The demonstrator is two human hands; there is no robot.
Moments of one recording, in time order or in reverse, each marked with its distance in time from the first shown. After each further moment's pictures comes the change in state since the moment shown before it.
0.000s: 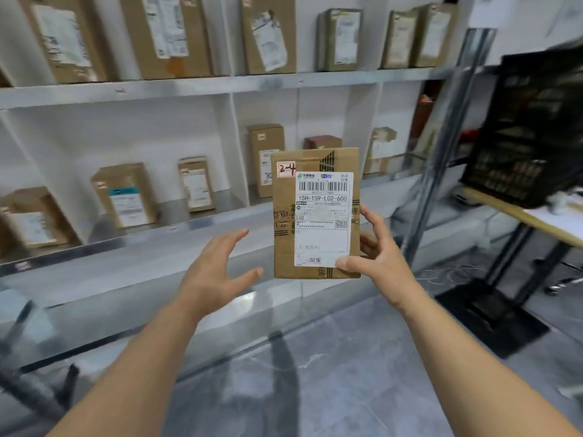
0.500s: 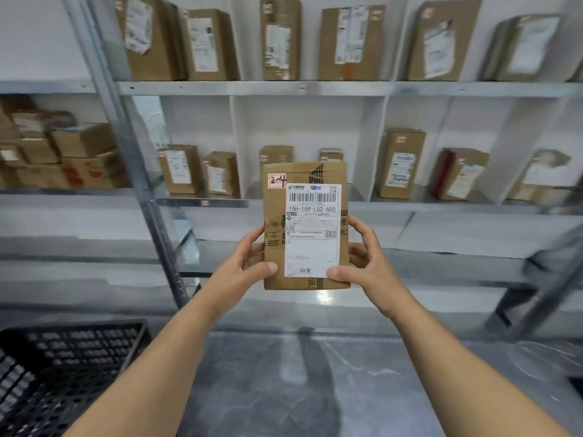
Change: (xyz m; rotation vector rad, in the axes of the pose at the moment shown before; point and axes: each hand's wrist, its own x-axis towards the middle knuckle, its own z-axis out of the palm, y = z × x) left_hand -0.181 -0.047 -0.098 -0.696 0.164 -0.311; right_hand -0.054 -0.027 0.181 0.120 -0.504 0.020
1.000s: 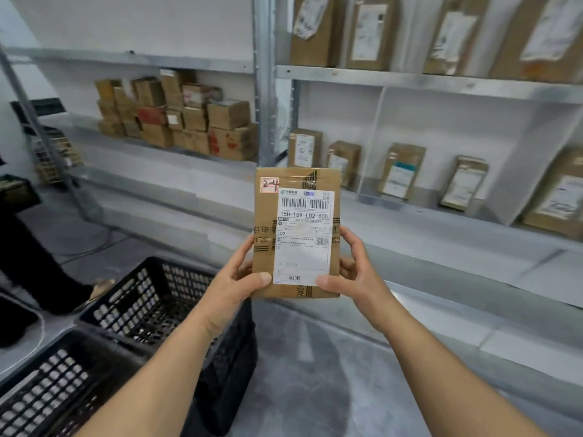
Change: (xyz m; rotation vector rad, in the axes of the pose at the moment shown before) left_hand -0.147 -0.055 -0.180 -0.269 0.392 -0.025; right_hand 0.023 0.004 0.244 0.117 -0.433 0.090
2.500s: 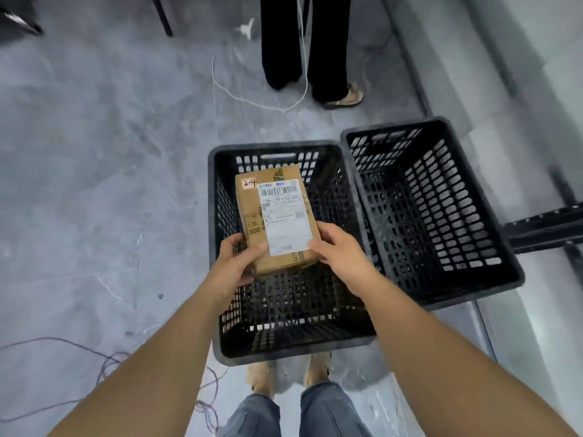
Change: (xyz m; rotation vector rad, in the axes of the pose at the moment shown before) left_hand -0.251 -0.192 -0.310 -0.386 1.223 -0.645; right_hand 0.112 0.266 0.465 -0.463 -0.970 0.582
